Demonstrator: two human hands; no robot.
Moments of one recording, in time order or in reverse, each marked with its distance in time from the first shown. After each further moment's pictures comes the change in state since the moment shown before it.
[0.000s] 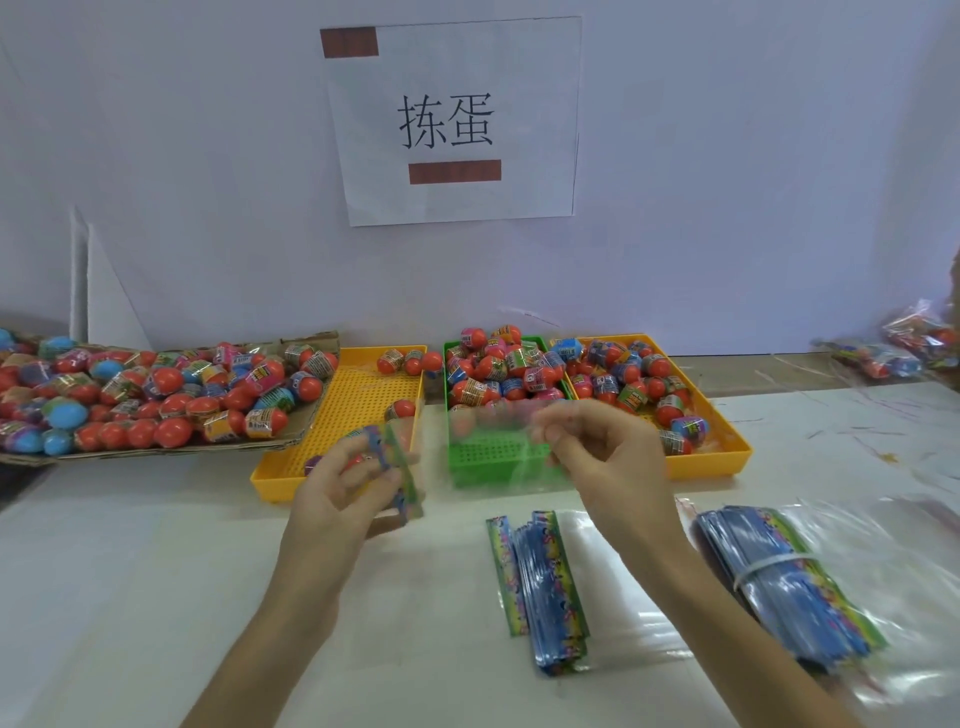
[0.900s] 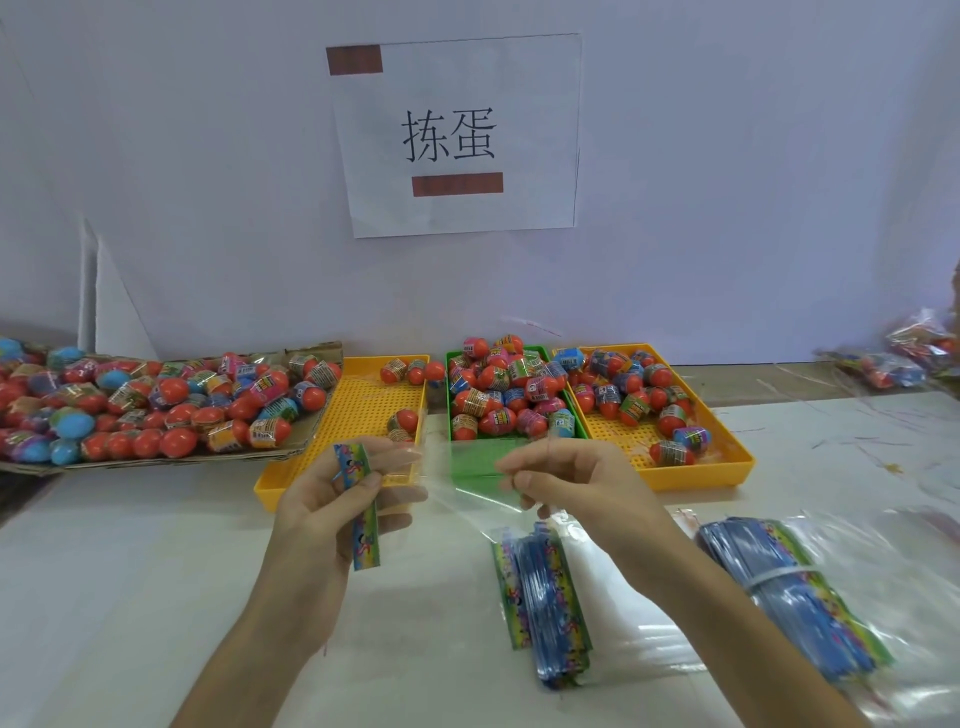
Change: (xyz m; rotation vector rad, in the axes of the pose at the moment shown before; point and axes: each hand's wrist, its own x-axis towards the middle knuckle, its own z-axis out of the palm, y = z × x) left_hand -0.001 0.008 -0.007 -0.219 -0.066 0.069; right_hand 0.000 -0.011 -0.003 0.140 -0.373 0.331
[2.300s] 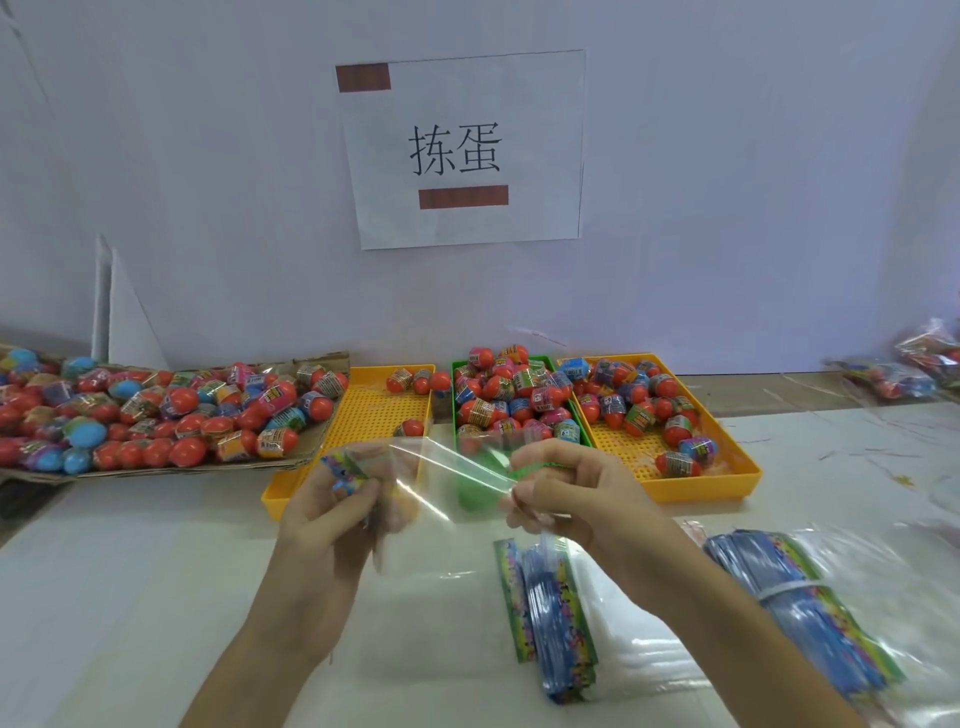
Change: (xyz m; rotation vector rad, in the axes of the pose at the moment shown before) left_hand -0.003 0.005 0.002 -0.154 -0.017 -0.004; right_hand 0.000 0.002 -0.003 0.268 -0.139 0.038
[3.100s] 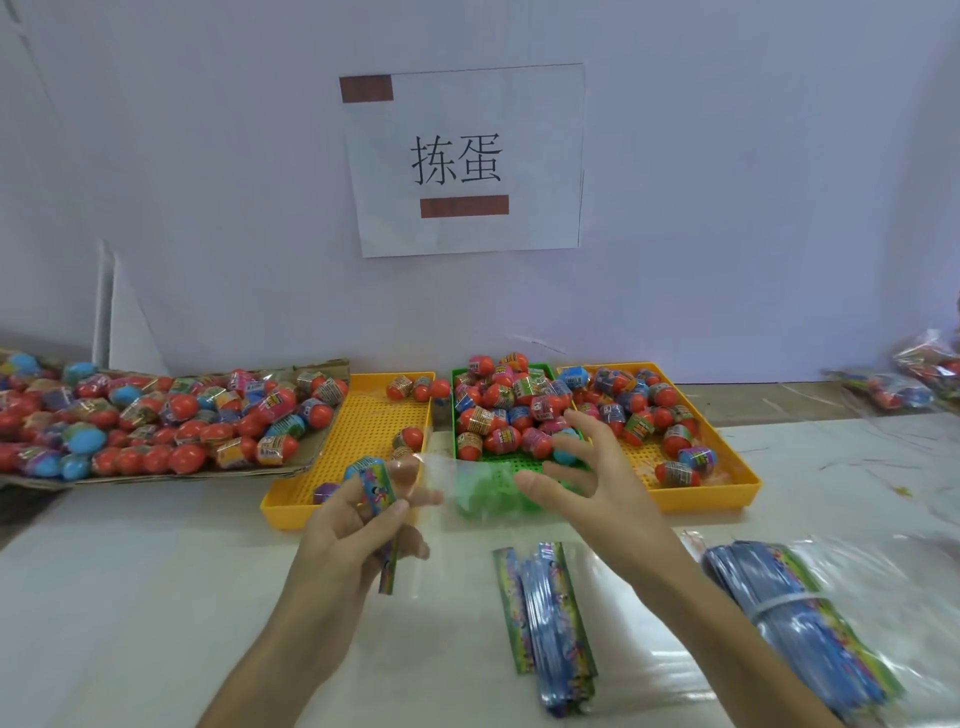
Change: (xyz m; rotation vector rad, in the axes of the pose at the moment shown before) left_hand 0.001 -0.010 0.004 0.174 0.001 -0.107; right_hand 0.008 0.006 -0.005 -0.444 0.274 -0.056
